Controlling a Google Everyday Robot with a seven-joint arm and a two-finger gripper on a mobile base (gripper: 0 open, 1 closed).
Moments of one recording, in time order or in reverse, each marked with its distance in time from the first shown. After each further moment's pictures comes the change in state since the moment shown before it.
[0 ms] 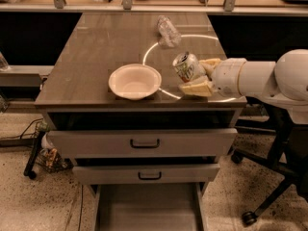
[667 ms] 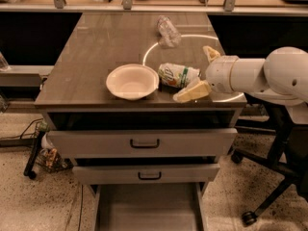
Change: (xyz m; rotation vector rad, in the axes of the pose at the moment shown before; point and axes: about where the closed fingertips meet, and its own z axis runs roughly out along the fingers) arm 0.009 -0.015 0.022 0.005 0.003 -0.011
